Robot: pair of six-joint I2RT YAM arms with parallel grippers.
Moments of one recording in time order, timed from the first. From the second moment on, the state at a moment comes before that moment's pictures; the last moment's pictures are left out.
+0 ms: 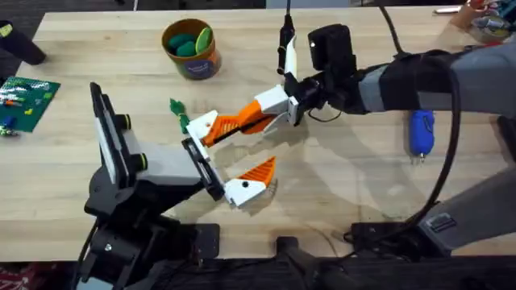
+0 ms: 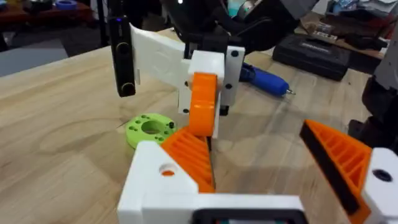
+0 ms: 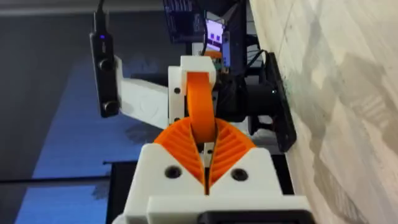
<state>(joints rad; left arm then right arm) -0.28 0.00 0.01 -0.07 0.74 -0.09 0.48 1.80 0.87 0.27 -1.50 0.91</state>
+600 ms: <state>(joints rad) -0.28 0.01 0.01 -0.07 0.73 -0.10 0.47 1.79 0.87 0.37 -1.40 1.02</state>
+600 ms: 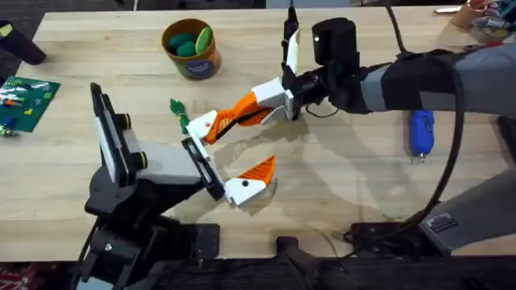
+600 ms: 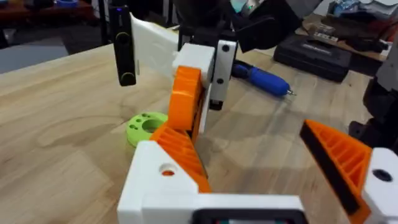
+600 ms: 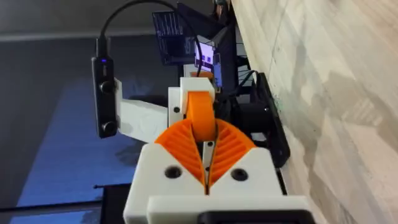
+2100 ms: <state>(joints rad) -0.26 0.01 0.01 -0.07 0.65 -0.13 0.61 1.58 0.71 0.44 -0.93 1.18</state>
